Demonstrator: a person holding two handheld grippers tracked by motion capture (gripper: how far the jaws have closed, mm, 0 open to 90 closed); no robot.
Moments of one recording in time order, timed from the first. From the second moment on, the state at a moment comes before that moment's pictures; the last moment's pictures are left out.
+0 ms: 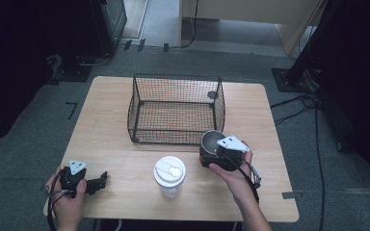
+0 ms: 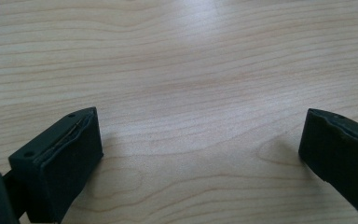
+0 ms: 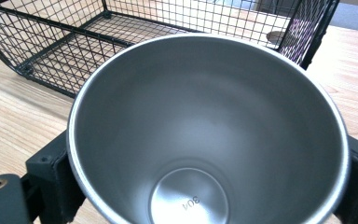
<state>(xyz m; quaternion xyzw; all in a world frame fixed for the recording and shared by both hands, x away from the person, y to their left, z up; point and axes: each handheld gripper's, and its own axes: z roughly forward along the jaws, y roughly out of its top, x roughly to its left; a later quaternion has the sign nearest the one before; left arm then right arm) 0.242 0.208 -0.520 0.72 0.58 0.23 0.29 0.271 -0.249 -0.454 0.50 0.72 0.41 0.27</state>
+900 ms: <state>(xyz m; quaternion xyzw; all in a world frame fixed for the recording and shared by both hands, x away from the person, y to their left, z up) 0.242 0.207 -0.520 0.73 0.58 0.24 0.29 0.256 -0.250 -0.443 0.49 0.70 0.42 0.29</state>
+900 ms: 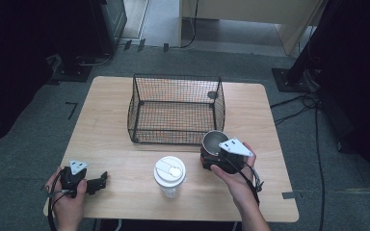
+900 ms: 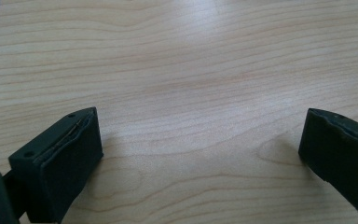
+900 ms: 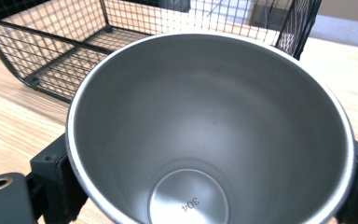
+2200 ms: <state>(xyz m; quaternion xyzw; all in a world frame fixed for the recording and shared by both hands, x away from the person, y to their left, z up) 0.242 0.207 -0.520 0.72 0.58 0.24 0.29 0.250 -0.235 -0.362 0.43 0.69 0.49 0.31</state>
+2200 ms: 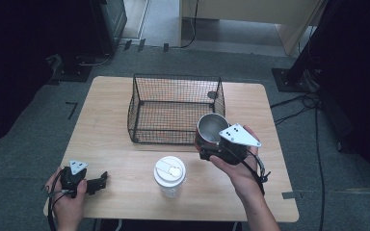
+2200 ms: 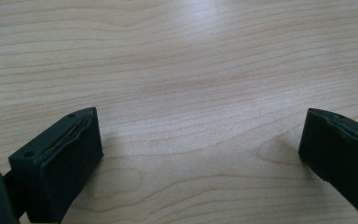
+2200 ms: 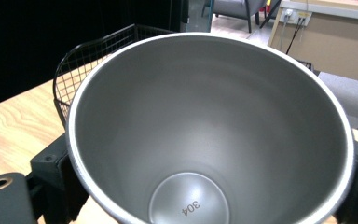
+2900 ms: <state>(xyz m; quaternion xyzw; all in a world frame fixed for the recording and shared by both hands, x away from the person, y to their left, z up) 0.242 0.207 -0.520 0.72 0.58 0.24 0.29 0.285 -0.214 -0.341 0.42 0.68 0.50 0.33</state>
